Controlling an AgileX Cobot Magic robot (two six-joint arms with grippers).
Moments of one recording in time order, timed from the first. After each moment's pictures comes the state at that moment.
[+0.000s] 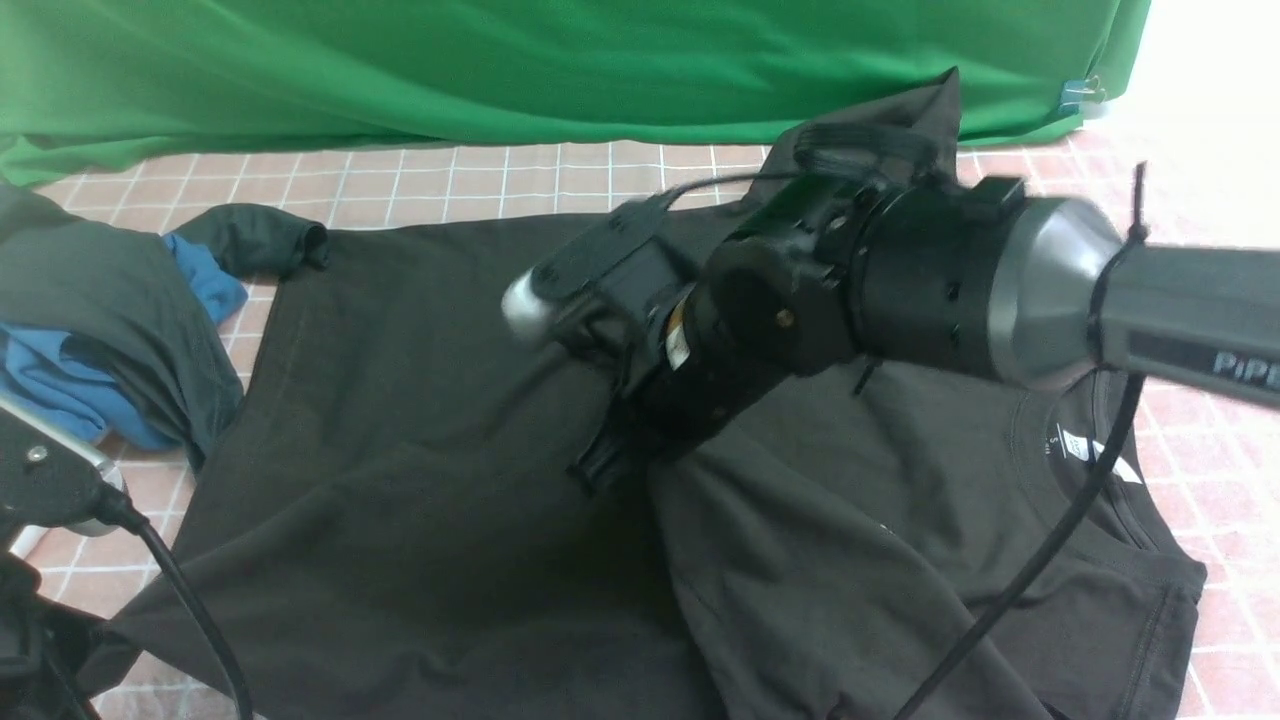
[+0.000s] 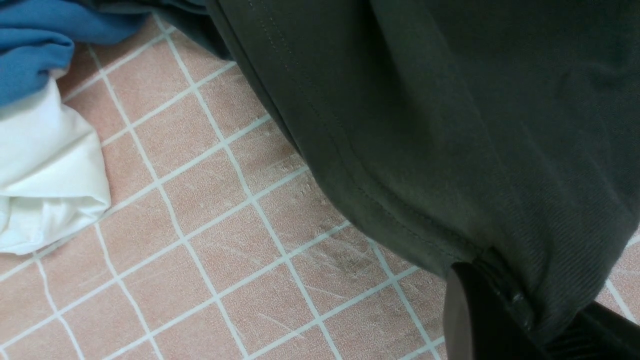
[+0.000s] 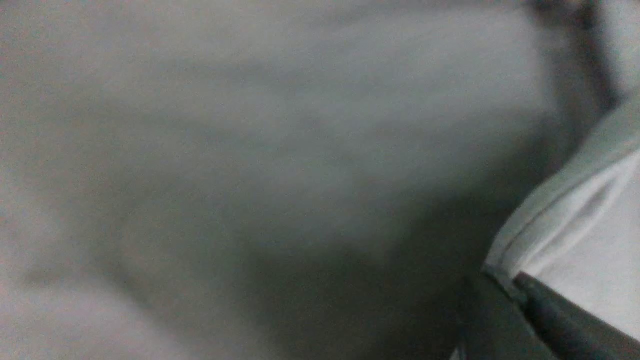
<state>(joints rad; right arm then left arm) 0.79 1.95 -1.46 -0.04 0.72 0.02 -0.09 0.76 -0.60 0.01 0.99 0.41</state>
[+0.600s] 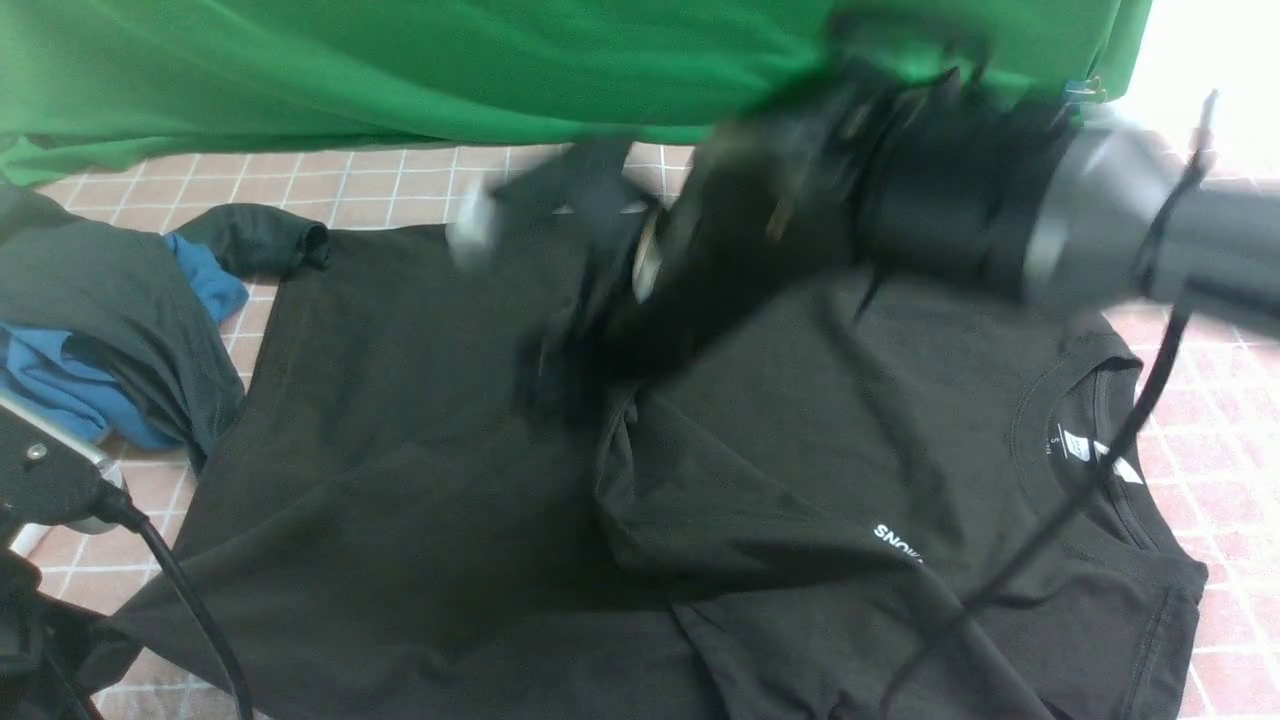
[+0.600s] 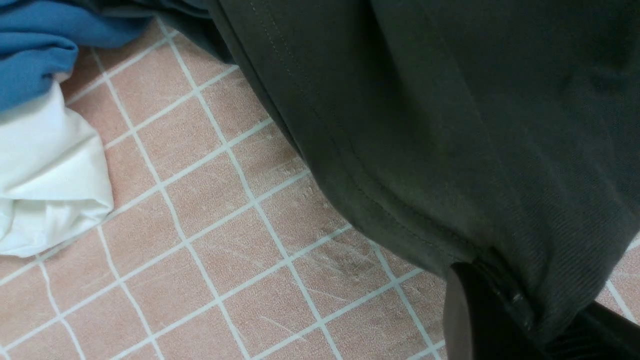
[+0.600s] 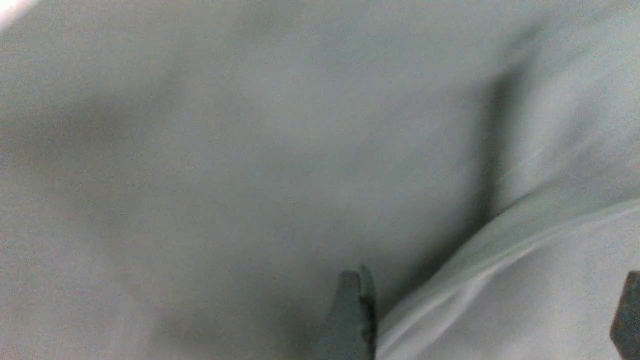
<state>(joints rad) 0.71 1.91 -1.65 0.03 0.78 0.11 -0.09 0.76 -0.60 0.01 0.99 0.41</state>
